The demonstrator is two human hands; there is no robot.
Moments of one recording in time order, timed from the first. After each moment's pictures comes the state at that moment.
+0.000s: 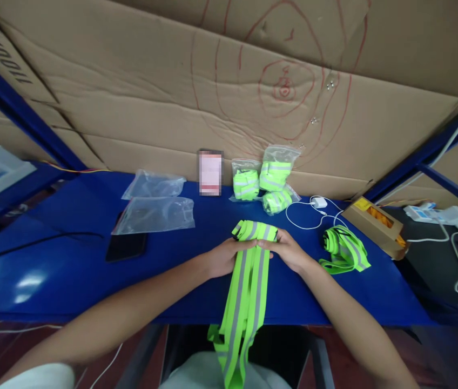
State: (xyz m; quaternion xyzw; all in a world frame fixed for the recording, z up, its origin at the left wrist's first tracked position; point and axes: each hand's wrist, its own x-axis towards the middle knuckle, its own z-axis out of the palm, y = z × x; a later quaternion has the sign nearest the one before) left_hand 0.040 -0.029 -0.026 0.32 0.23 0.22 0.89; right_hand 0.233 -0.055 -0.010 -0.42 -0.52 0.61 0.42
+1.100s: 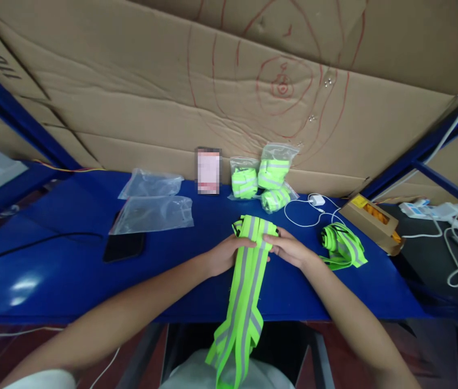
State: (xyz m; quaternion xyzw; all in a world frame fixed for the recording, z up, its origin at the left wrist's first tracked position) left_hand 0.040 -0.031 -0.009 0.35 0.25 0.23 0.87; right_hand 0.242 -0.049 -0.014 -0.42 -0.46 0.67 0.39
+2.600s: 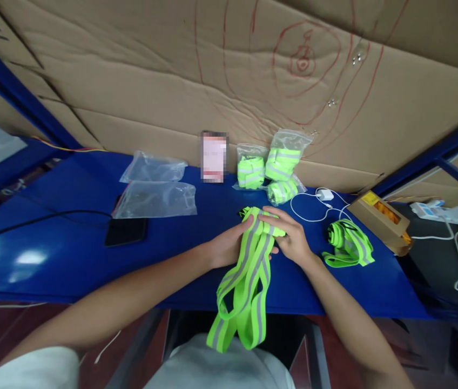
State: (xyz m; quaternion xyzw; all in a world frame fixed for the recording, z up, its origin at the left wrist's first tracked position) left_hand 0.036 -0.031 -0.017 0.29 0.19 0.17 0.92; right_hand 0.242 -0.055 -0.007 -0.41 -0.78 0.22 0.41
